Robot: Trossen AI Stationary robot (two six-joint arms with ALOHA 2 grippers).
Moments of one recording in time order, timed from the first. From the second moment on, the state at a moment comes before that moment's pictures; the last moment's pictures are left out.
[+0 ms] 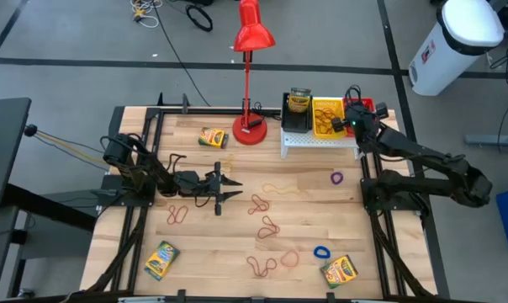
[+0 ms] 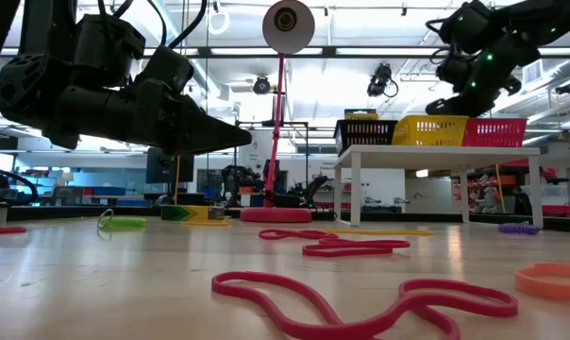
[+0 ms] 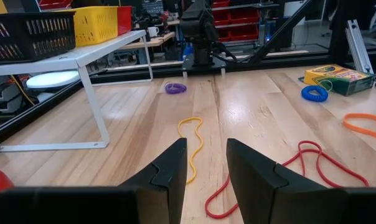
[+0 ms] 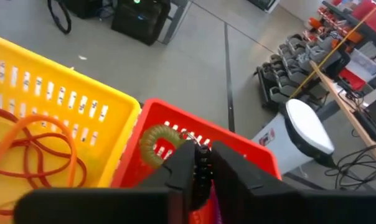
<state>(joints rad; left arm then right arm) -0.14 1.79 0.29 1.43 -0.24 0.11 -0.67 0.92 0.62 -0.29 0.88 -0.01</state>
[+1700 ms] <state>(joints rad) -0.14 1.79 0.29 1.40 -0.26 0.06 0.95 1.34 0.86 -0.86 0.17 1.69</state>
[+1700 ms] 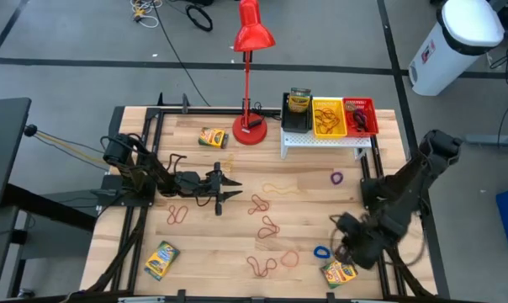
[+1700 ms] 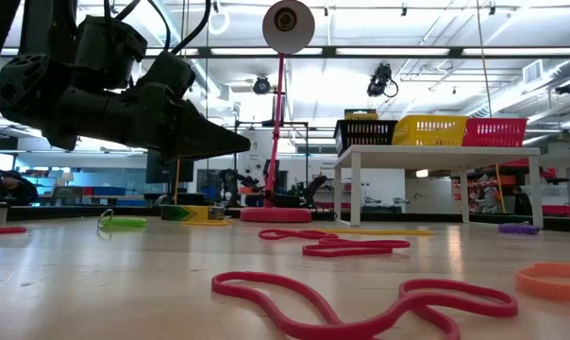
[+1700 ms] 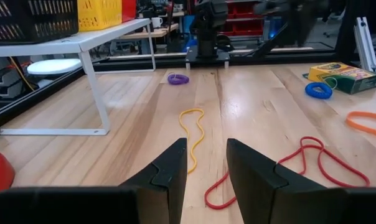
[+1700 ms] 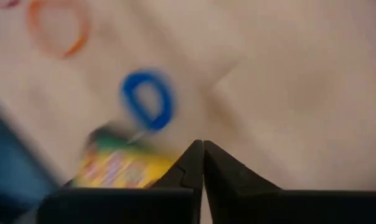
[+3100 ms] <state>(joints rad) -0.14 1.79 0.29 1.39 -0.26 0.07 1.09 1.44 0.72 -0.53 0.27 1.77</state>
